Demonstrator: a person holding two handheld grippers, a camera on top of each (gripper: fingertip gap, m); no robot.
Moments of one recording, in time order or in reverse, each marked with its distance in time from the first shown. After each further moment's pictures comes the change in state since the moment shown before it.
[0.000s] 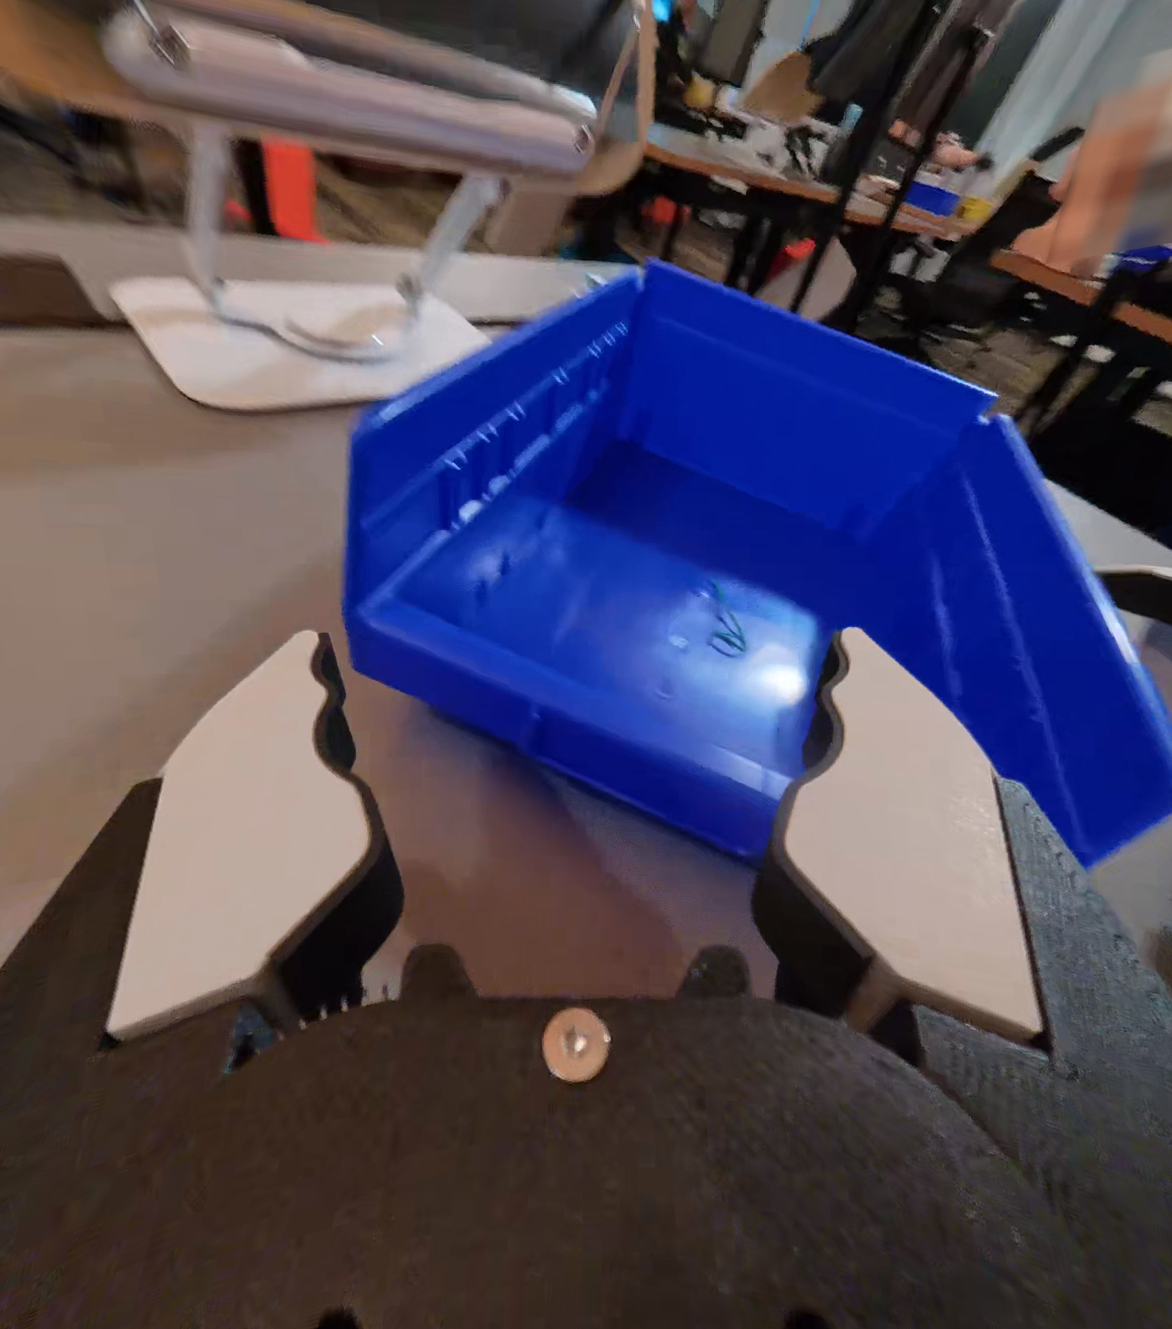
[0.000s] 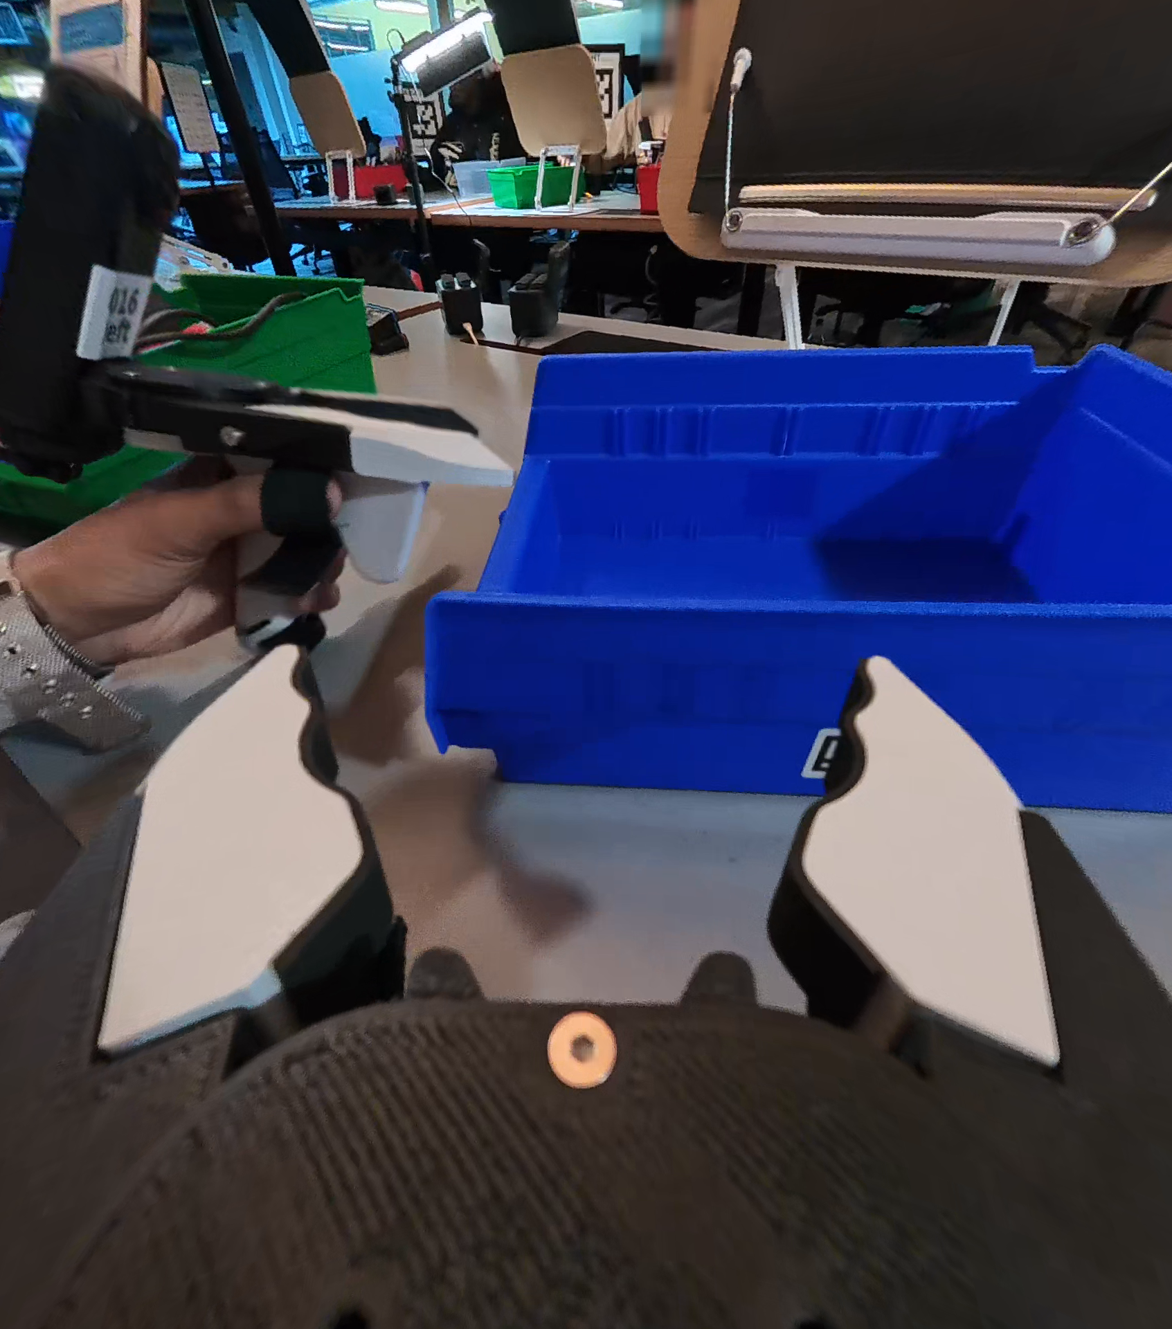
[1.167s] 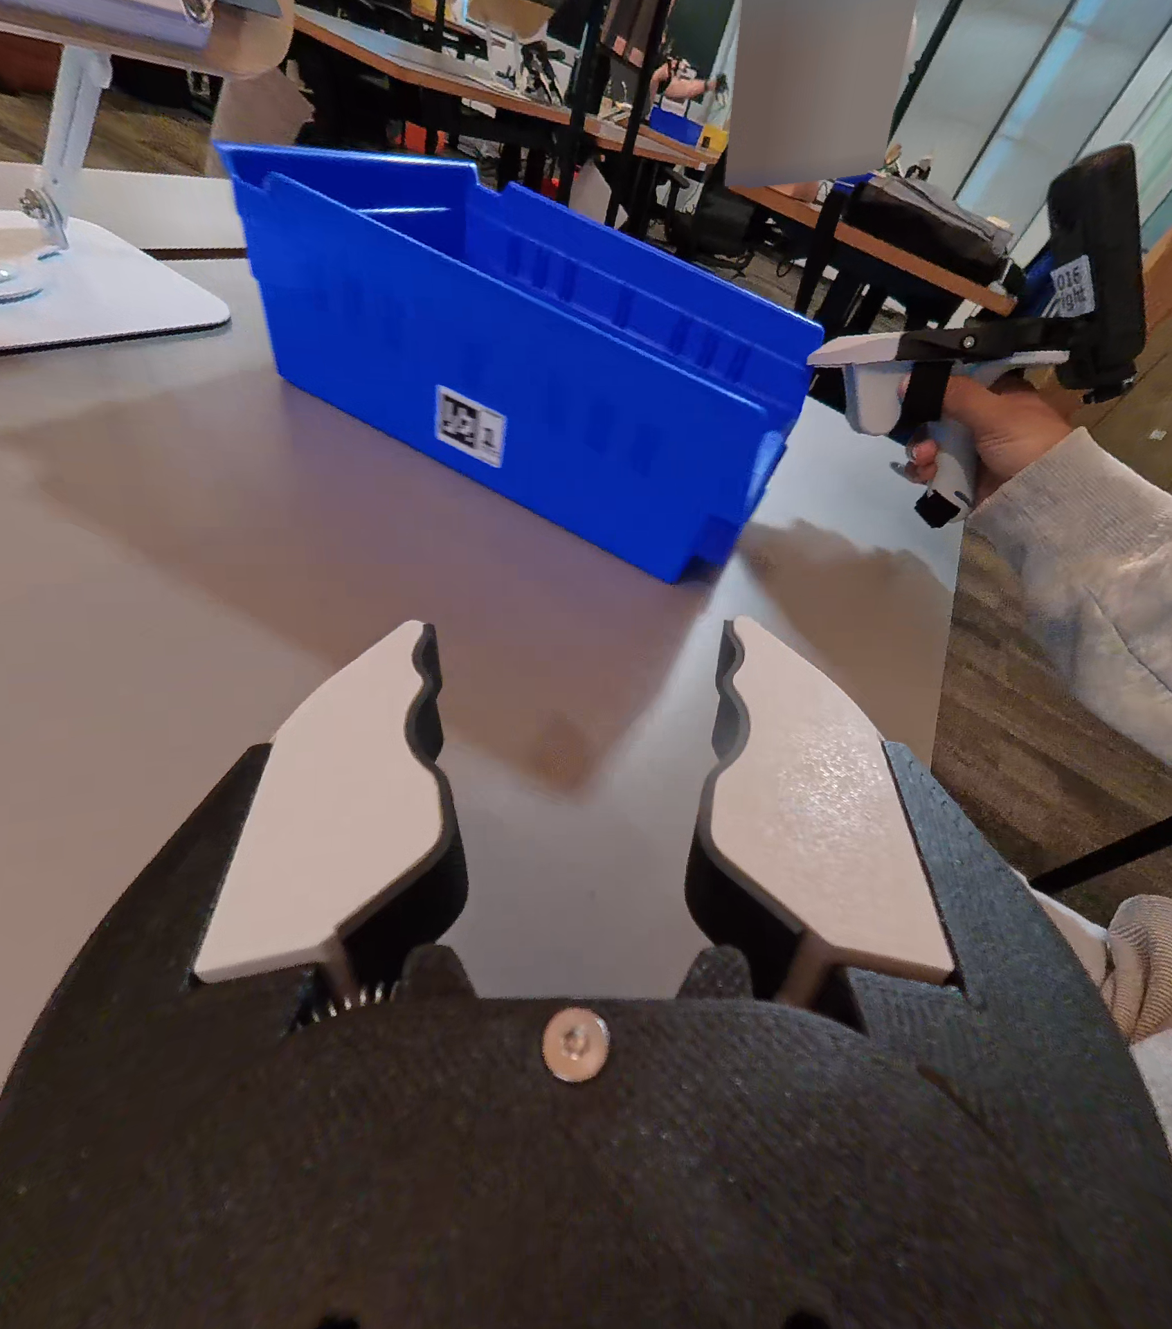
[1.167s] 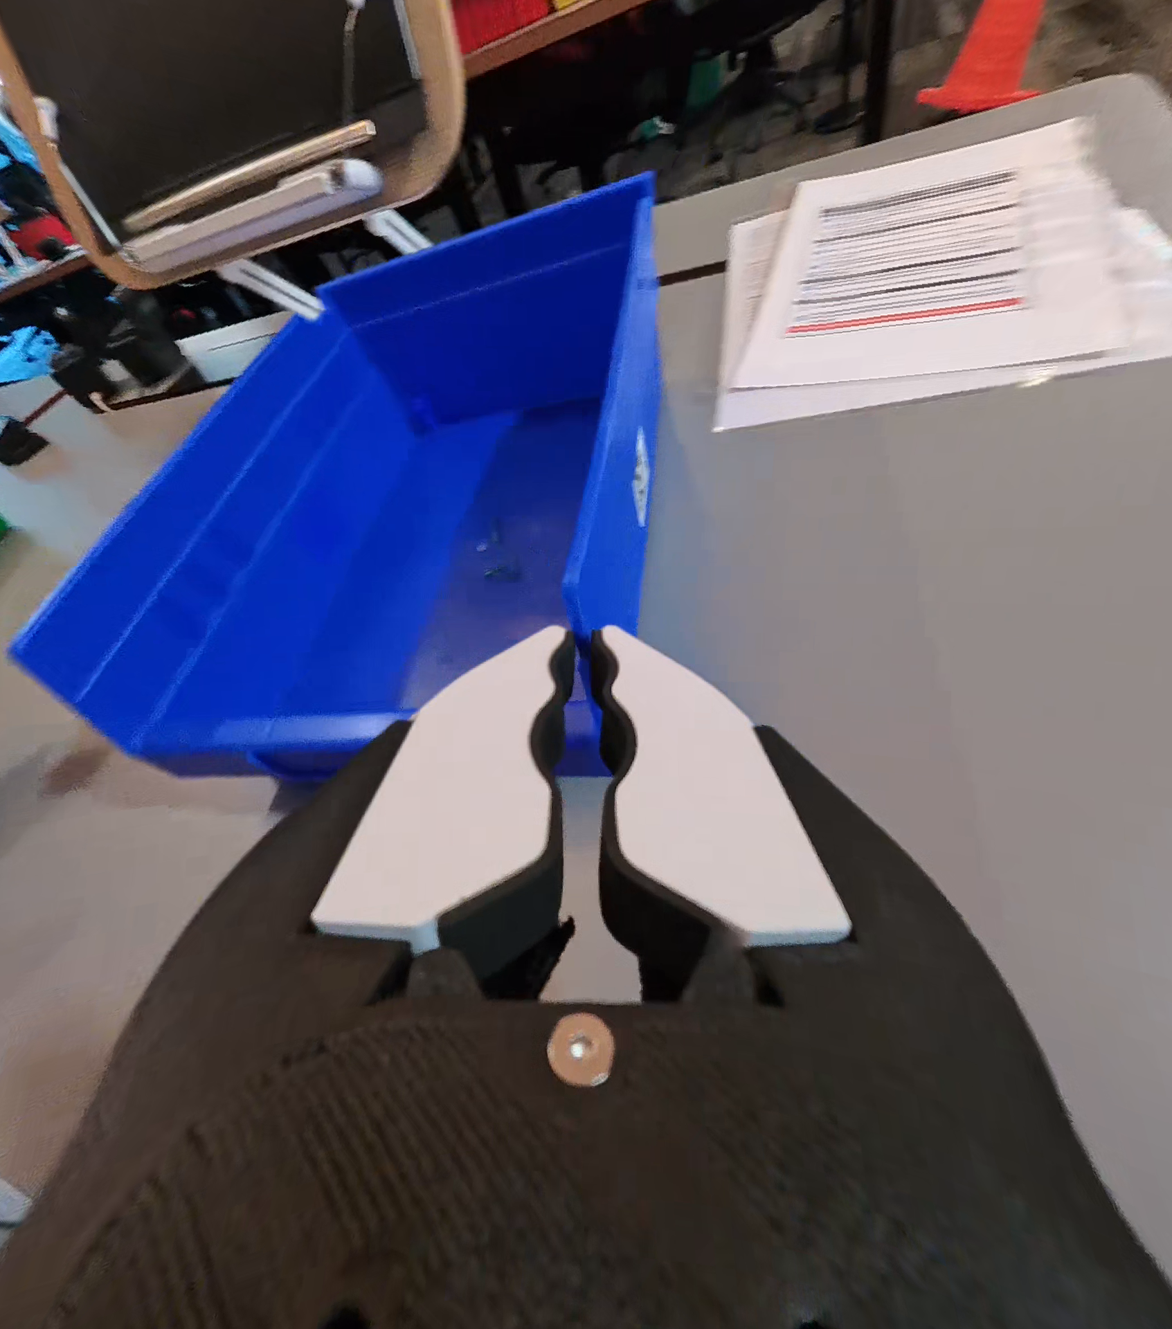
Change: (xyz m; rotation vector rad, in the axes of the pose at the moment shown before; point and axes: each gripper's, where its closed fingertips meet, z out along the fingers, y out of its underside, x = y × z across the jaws) left arm 0.079 0.024 -0.020 -0.068 0.309 0.043; right arm 0.263 0.020 -0.111 -0.120 0.291 0.333
